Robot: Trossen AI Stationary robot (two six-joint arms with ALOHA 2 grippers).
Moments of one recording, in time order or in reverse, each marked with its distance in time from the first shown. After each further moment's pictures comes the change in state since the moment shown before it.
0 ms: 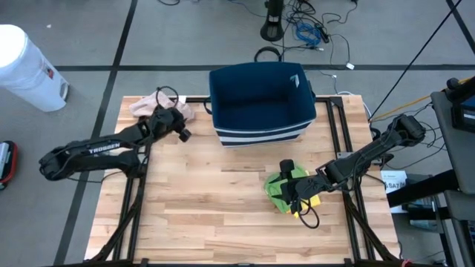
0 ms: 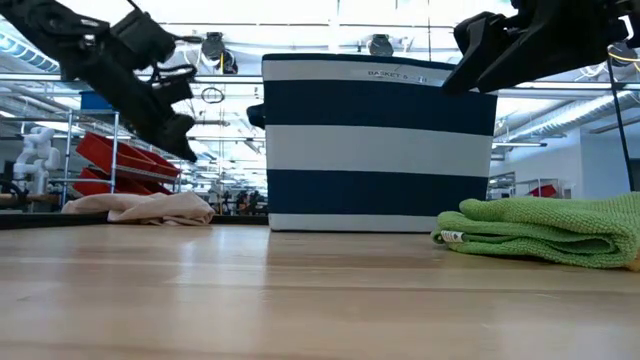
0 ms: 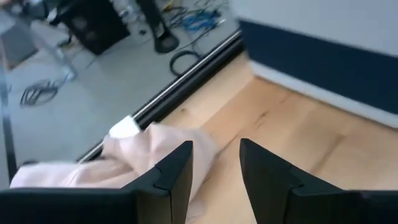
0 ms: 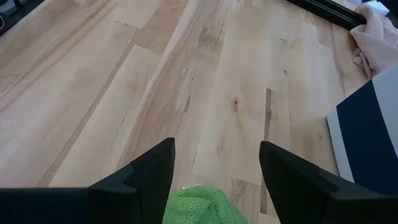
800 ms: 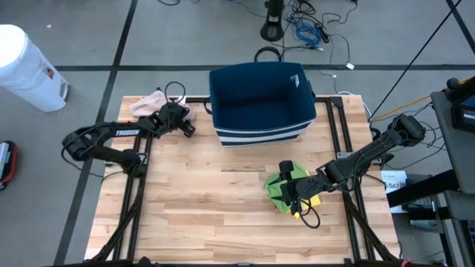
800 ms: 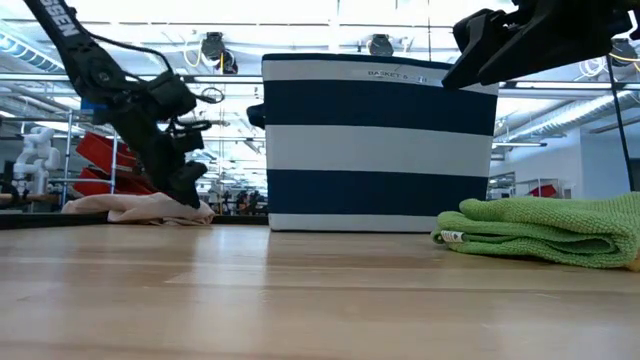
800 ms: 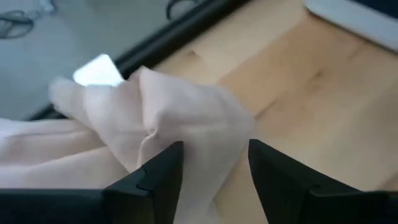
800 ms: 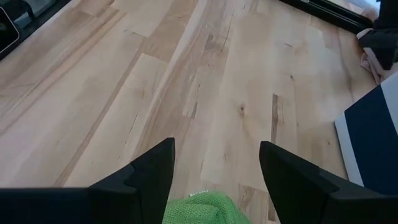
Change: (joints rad) left arm 0.215 0.415 -0.002 0.242 0.173 -0.022; right arm 0.000 0.000 0.000 0.022 -0.023 0.009
